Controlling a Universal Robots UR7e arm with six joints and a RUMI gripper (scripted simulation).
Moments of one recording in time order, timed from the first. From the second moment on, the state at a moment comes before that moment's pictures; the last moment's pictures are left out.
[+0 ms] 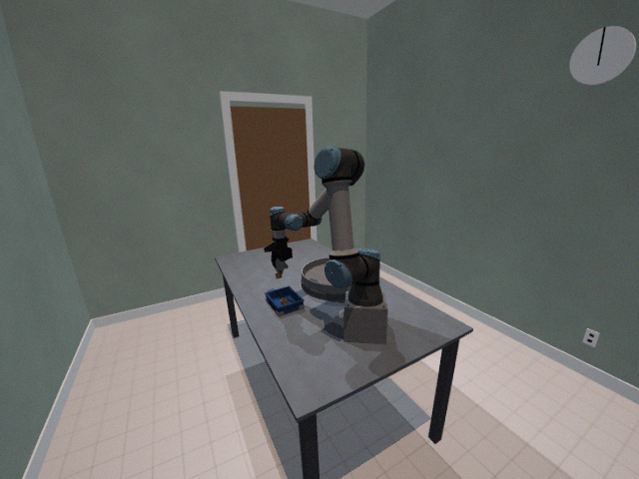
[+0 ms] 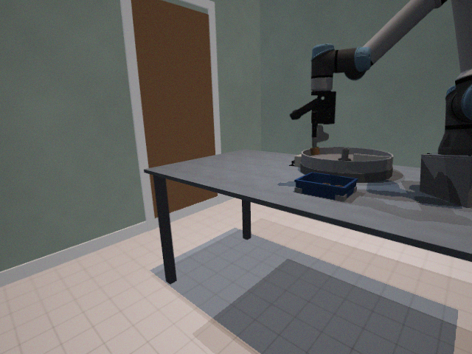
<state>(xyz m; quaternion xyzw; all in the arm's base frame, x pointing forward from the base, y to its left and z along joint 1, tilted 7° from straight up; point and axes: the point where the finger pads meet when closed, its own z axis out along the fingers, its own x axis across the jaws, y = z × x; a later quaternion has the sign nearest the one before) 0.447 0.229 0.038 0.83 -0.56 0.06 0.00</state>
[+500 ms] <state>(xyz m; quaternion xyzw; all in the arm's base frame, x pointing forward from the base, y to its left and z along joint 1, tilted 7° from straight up) 0.448 0.229 0.020 0.83 -0.56 0.06 0.01</state>
